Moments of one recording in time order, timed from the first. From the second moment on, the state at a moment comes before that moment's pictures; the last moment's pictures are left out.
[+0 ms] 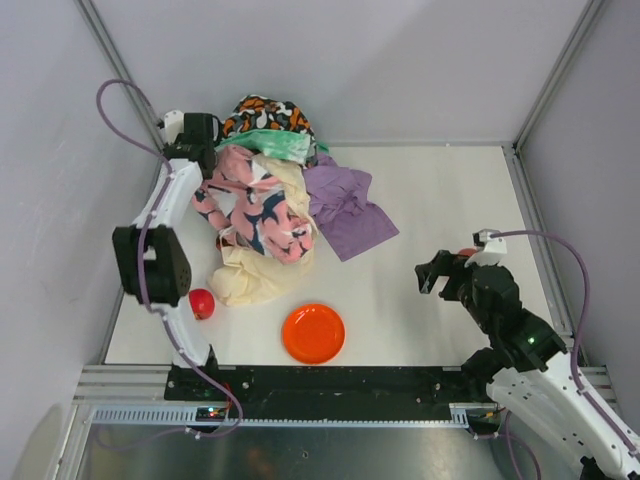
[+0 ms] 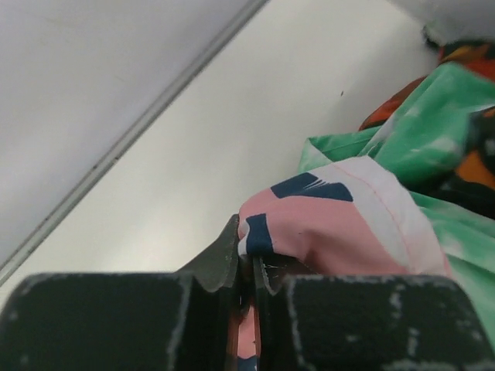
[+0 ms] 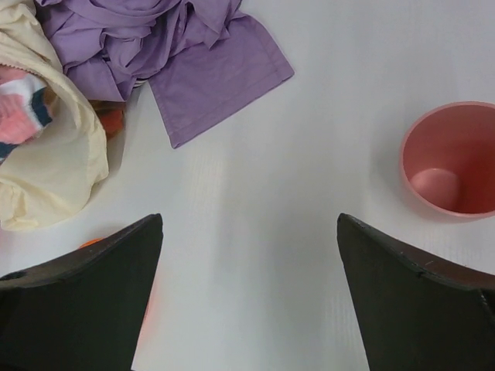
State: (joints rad) left arm -0.04 1.83 1.70 -0.61 -0.71 -0.45; right arm 0.60 0.44 0.61 -0.55 0.31 0.53
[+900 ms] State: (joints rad) left arm -0.01 1.80 1.73 -0.78 -0.56 -0.46; right arm 0.53 0.75 0.61 -0.13 0.14 0.47
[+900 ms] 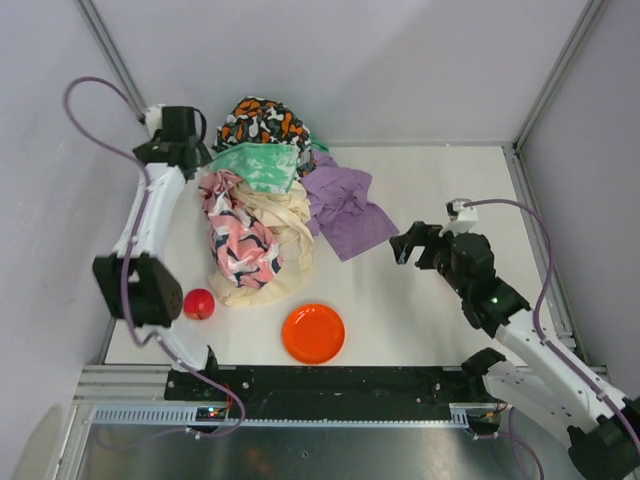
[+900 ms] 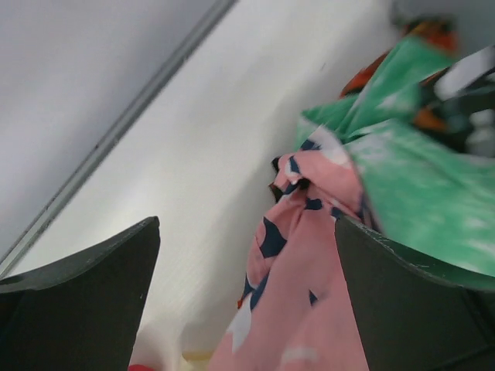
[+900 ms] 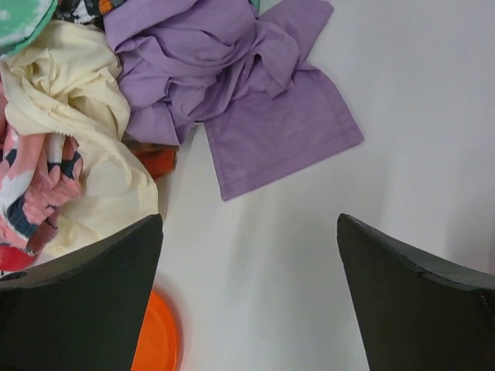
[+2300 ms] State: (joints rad) left arm -0.39 1.03 1.06 -0.77 -0.36 -0.71; right arm 0.55 2.08 1.44 0.27 -0.05 0.86
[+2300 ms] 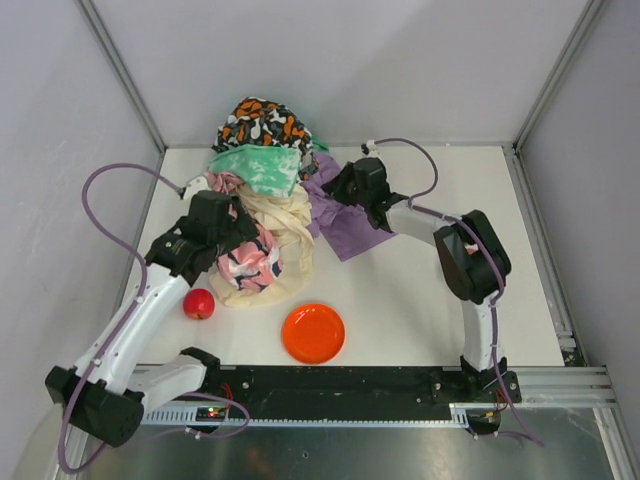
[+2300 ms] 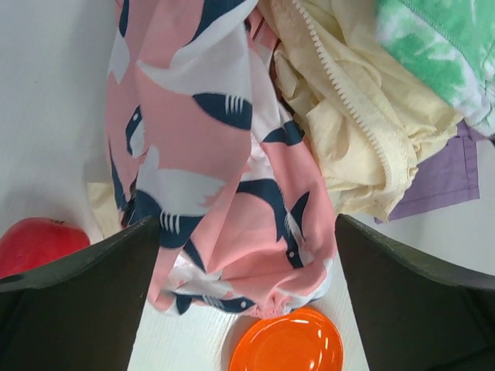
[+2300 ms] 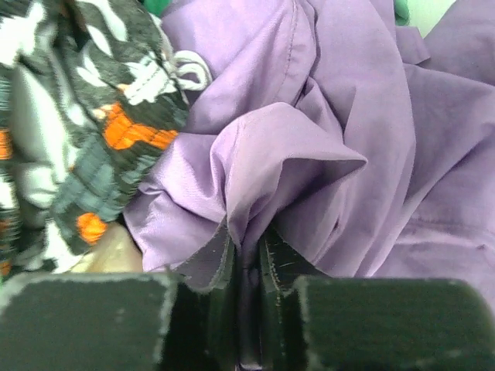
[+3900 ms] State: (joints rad) left arm -0.34 1.61 1.32 -0.61 -0.33 -0.57; right arm 0.00 1.67 2.31 -0.26 0.14 0.26
